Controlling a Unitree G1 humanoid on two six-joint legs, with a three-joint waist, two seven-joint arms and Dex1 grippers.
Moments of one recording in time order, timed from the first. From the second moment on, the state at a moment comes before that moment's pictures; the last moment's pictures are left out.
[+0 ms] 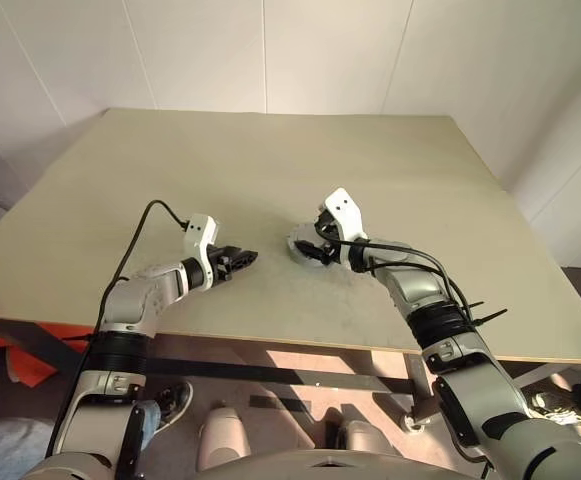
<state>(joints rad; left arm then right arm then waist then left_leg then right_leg) -0.41 0.32 0.04 0.19 -0.41 0.73 -0.65 -0.60 -0.27 0.21 0.46 0.09 0.30 0.61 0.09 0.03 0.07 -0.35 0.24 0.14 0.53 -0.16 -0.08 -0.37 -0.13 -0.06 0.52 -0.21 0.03</state>
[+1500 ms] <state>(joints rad) -0.77 -0.01 0.23 0.68 -0.53 0.79 -0.44 -0.54 -0.29 0.19 0.36 0.09 0.34 0.61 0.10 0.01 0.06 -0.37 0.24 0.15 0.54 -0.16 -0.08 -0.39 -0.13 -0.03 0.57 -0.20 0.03</state>
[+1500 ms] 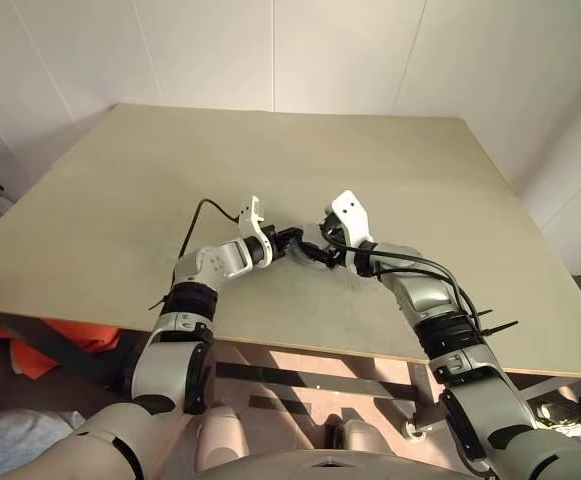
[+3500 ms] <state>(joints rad) -0.82 0.00 0.32 0.74 -0.55 0.71 -0.49 -0.46 -0.38 0.02 0.10 0.25 0.57 0.70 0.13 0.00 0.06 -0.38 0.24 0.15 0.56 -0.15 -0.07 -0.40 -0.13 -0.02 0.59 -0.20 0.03</state>
